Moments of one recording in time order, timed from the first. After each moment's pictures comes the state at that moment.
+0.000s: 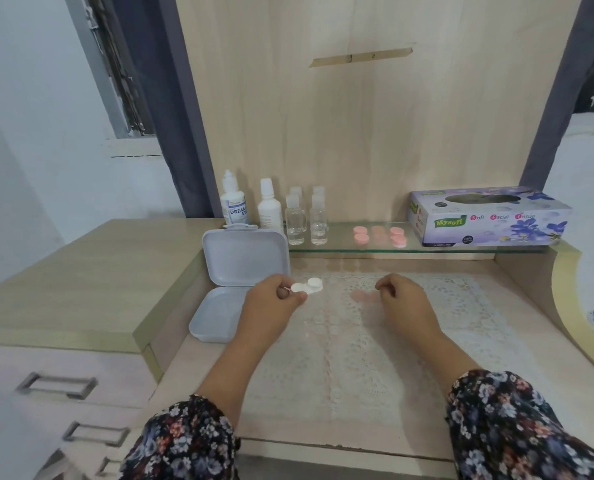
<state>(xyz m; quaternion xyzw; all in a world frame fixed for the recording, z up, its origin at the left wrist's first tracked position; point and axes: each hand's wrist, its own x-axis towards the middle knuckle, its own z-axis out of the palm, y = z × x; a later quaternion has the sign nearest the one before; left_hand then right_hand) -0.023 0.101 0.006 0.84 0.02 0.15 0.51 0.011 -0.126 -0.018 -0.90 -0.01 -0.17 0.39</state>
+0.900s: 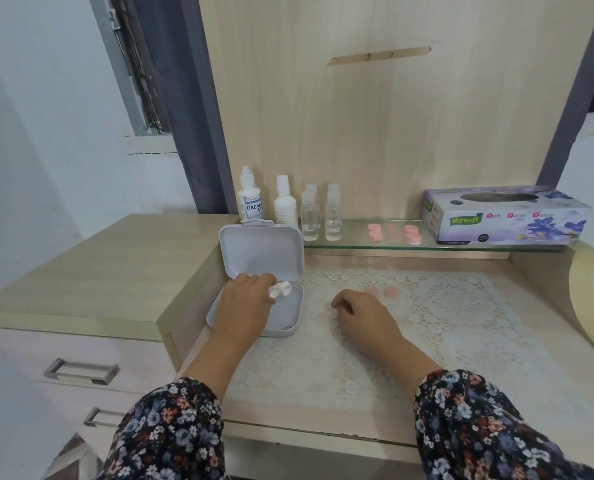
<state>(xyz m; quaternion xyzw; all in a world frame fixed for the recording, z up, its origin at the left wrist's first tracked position) -0.022 0.166 -0.013 0.93 -0.10 0.32 0.11 -0.009 -0.055 -0.029 -0.93 -0.13 -0.07 0.34</state>
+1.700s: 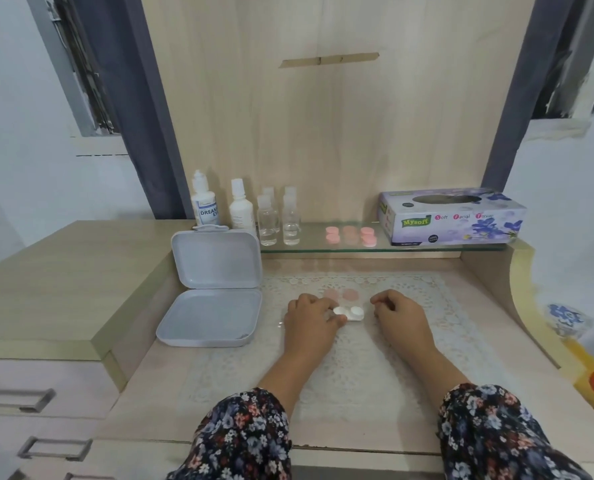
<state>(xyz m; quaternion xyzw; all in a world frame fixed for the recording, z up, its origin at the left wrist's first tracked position) -0.009 0.002 -0.039 0.93 -0.04 0.10 0.34 -0.010 -0.159 -0.037 -0.88 0.08 -0.13 0.46</state>
